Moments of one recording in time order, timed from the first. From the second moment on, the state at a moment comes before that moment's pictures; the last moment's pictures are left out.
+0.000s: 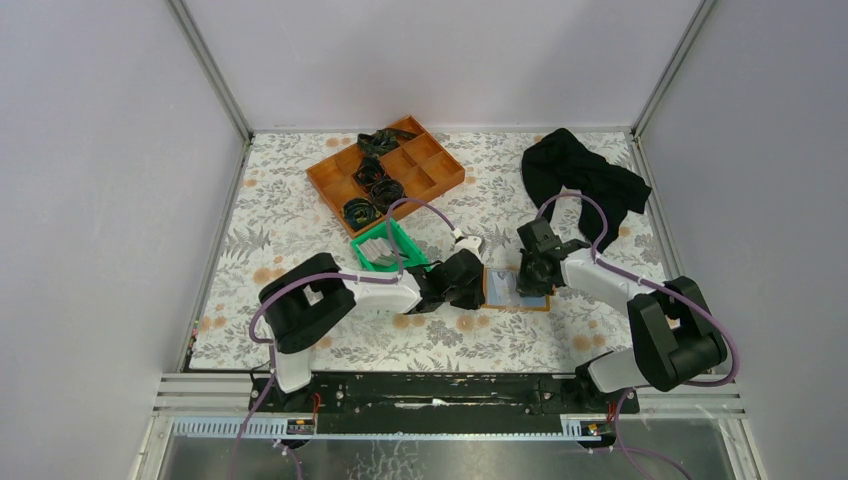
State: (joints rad) left arm -1.02 1.86 0.98 0.08 -0.06 -0.73; right arm 0.42 1.43 0.72 -0.52 0.09 0.61
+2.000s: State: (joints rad) left arm -1.02 1.87 0.97 0.11 -0.05 -0.75; right arm 0.46 1.40 0.74 -0.54 0.04 0.64
